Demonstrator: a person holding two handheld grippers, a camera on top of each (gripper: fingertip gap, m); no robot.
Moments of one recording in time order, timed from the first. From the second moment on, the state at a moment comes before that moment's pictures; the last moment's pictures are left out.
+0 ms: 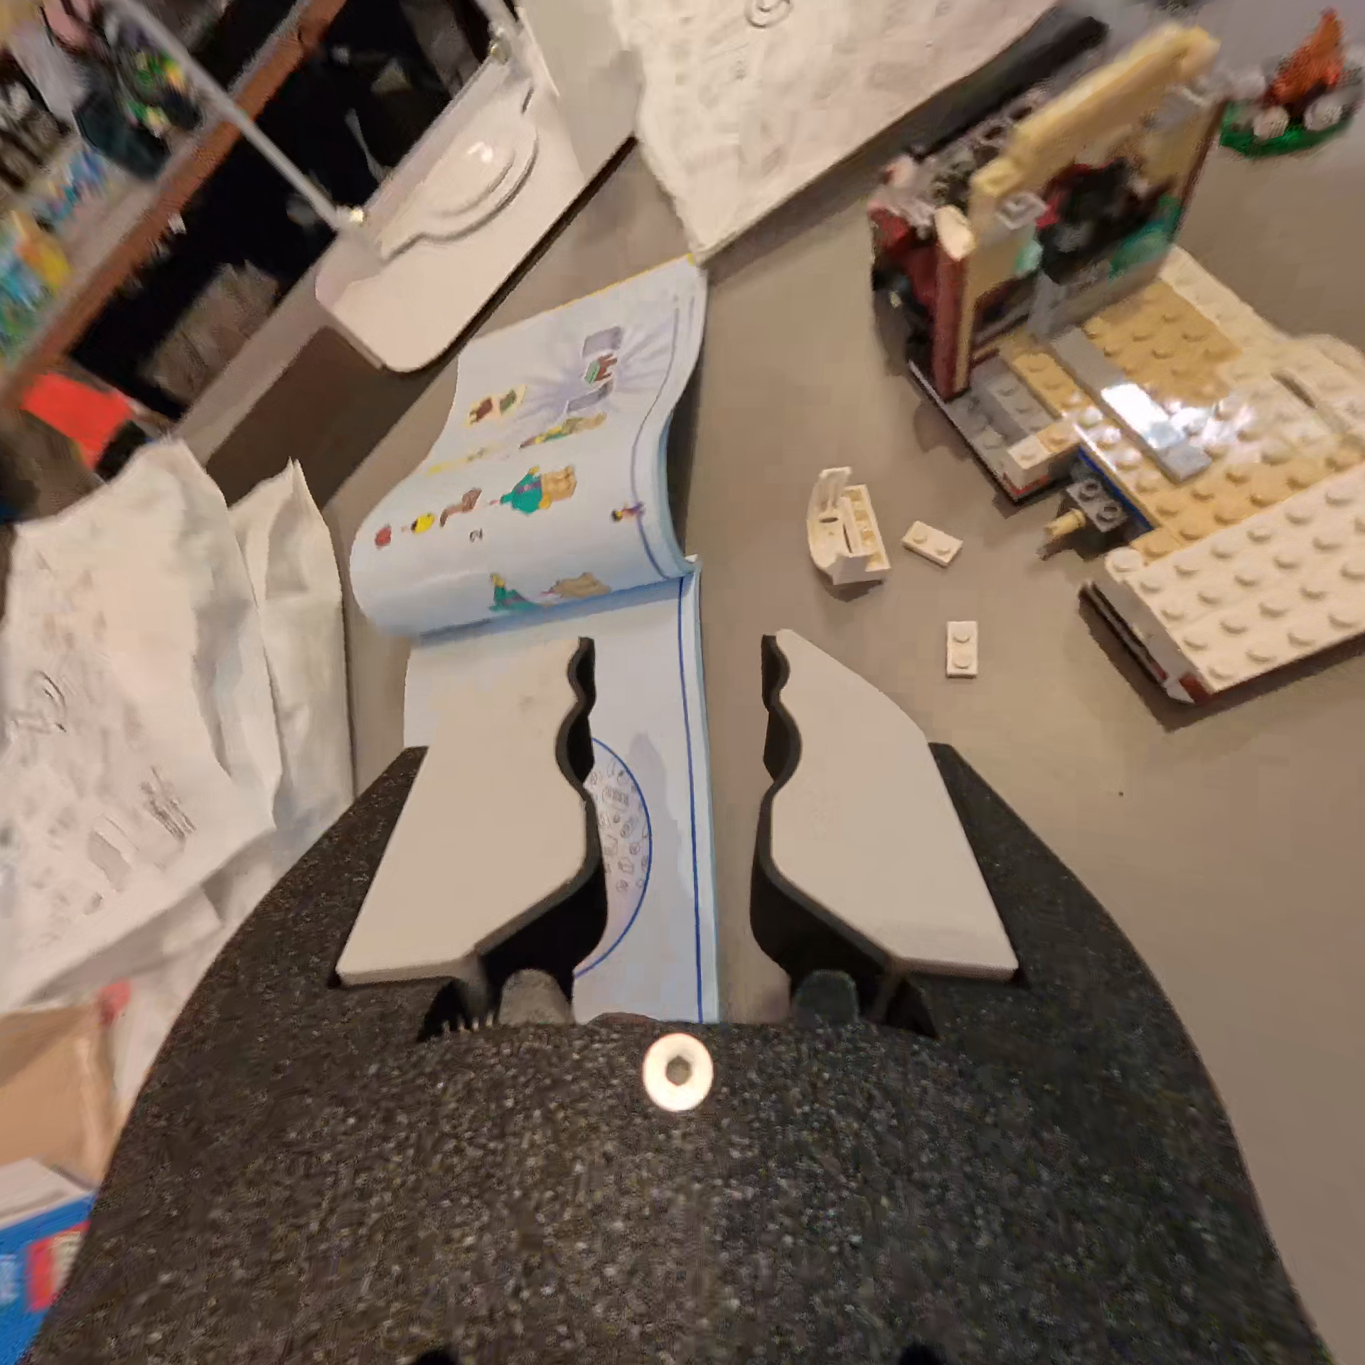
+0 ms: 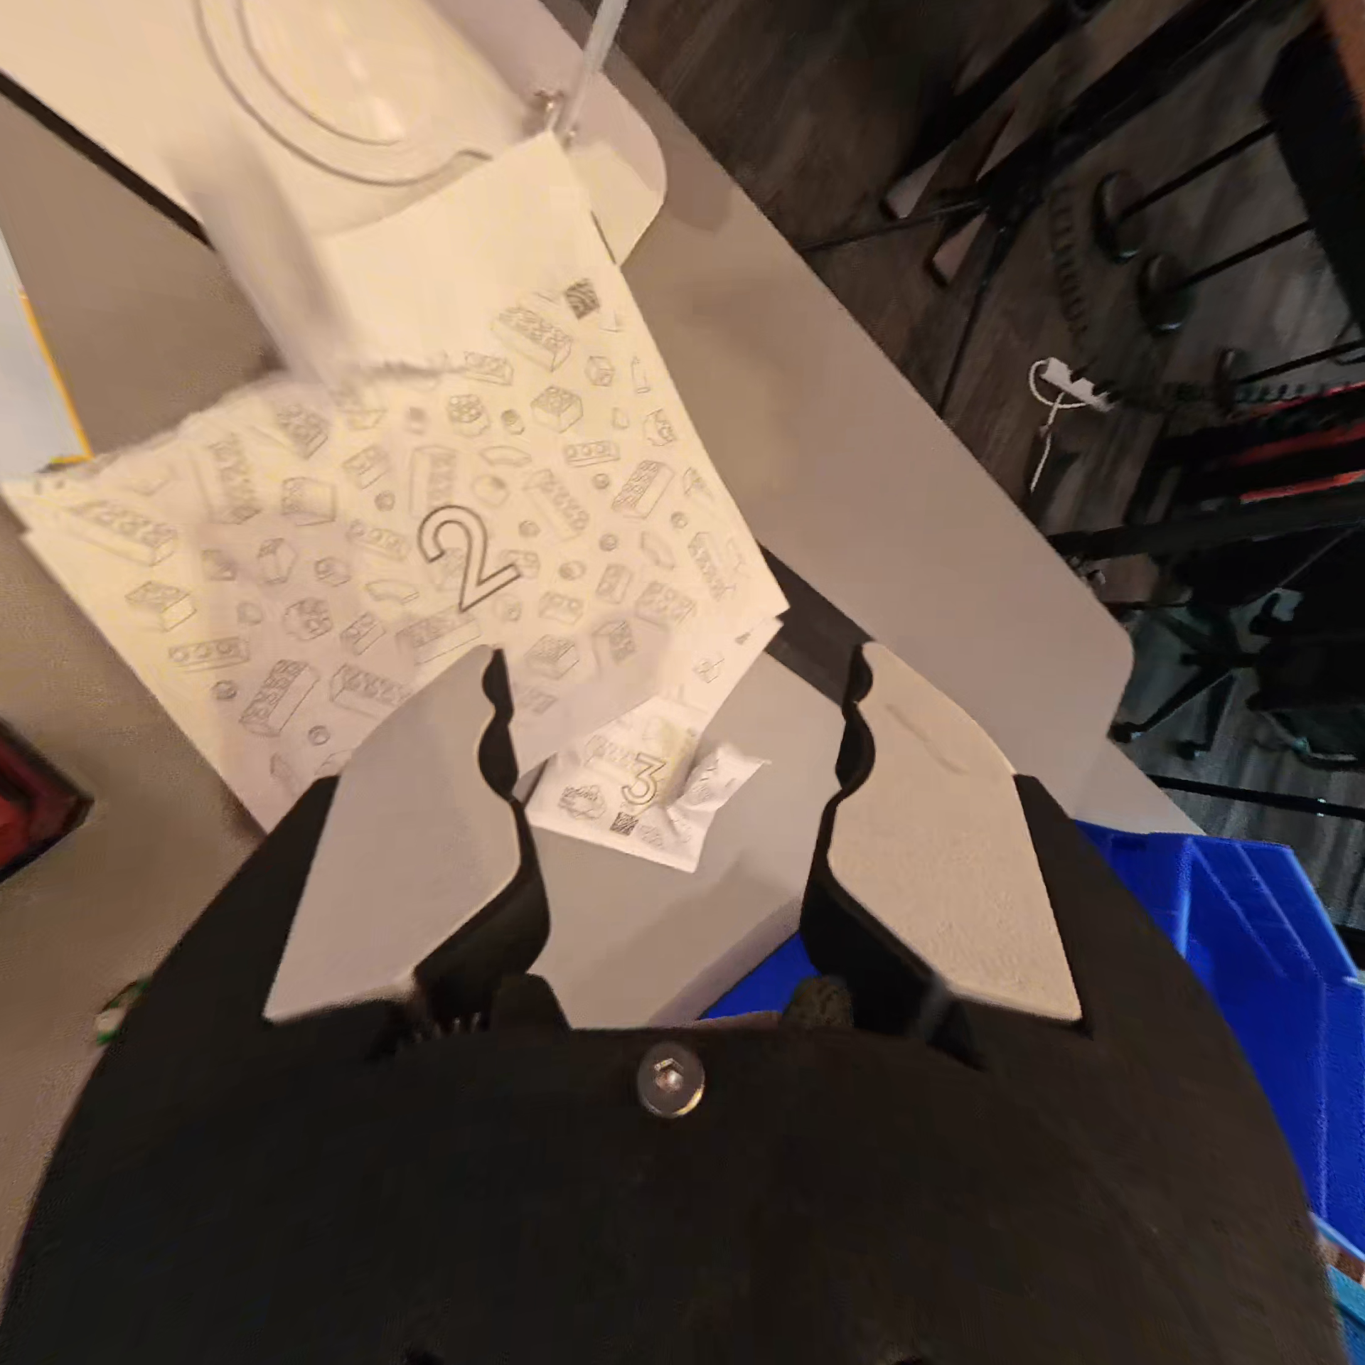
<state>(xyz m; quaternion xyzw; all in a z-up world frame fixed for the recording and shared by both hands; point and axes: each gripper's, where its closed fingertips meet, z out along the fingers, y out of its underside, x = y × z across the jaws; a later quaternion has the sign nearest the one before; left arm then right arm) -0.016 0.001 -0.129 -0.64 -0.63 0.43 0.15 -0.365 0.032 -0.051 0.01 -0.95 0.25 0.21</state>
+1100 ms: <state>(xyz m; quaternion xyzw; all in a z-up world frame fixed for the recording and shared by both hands) -0.094 -0.086 -0.136 -0.57 -0.73 0.30 0.23 0.041 0.153 -0.143 0.27 -0.83 0.46 -0.14</state>
